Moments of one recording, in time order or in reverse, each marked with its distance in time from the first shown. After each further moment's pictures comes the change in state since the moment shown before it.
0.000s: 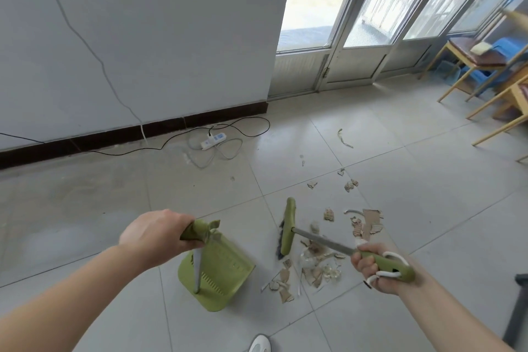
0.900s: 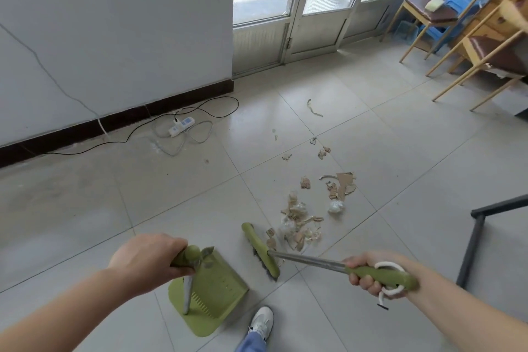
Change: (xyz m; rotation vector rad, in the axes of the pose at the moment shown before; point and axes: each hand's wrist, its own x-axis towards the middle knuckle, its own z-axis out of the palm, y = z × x) left_hand -0.032 0.050 0.042 0.163 -0.159 0.223; right_hand -0.006 0.057 -0.103 -0.468 0.128 0.184
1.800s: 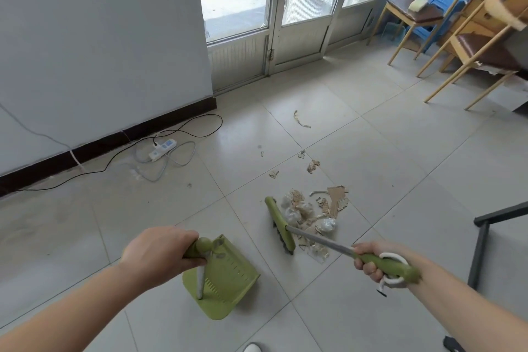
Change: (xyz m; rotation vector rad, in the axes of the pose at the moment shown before) left_hand 0.121 0.078 -0.067 0.068 0.097 0.040; right_hand -0.001 -0.084 -0.110 0.153 0.080 -0.191
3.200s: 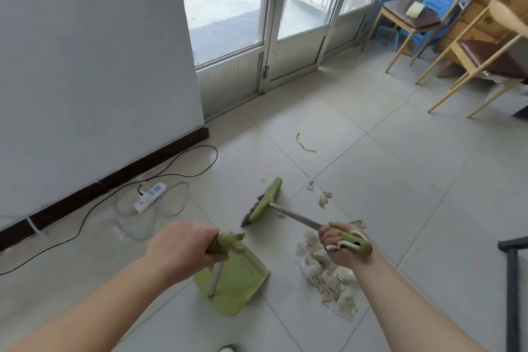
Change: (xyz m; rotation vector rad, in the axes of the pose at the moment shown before) left_hand 0.257 -0.130 -0.092 -0.061 0.032 0.087; right_hand 0.127 -0.264 0.135 0.870 -0.442 0.005
